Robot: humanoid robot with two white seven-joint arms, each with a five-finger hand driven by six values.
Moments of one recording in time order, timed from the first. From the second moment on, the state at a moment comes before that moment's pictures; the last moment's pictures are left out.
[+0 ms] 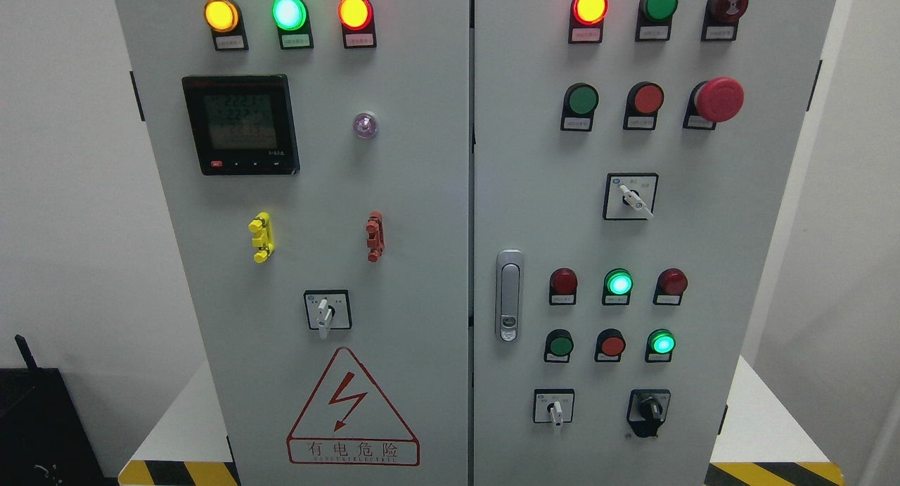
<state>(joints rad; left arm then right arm) 0.42 0.08 0.02 -1.85 0.00 -0.20 0.13 0.05 0.13 -0.23 -0.12 0.16 0.07 -0.13</state>
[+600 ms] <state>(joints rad) 0.23 0.03 0.01 -1.98 0.00 0.04 0.19 0.05 0.13 -0.23 -0.12 0.16 0.07 -0.13</state>
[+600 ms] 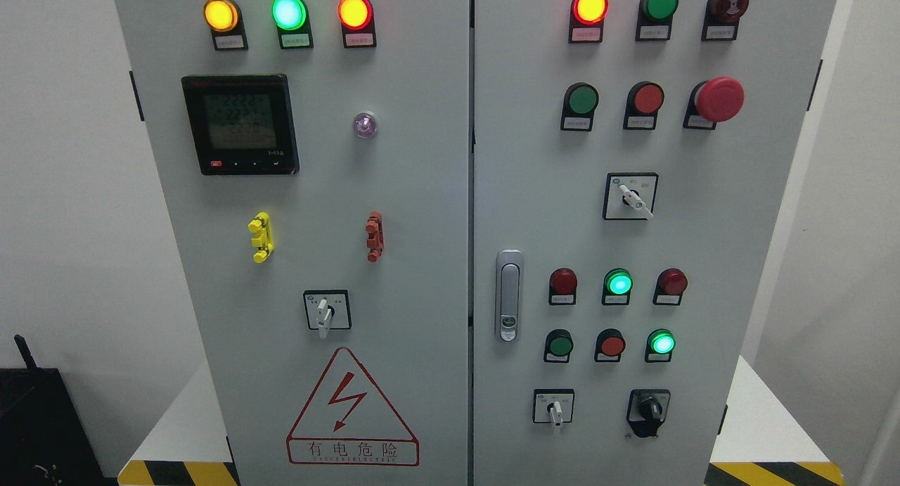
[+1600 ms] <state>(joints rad) -0.06 -0.04 -0.05 -2.05 -0.06 0.32 0.29 0.05 0.13 -0.23 -0.12 0.16 0.07 -0.13</state>
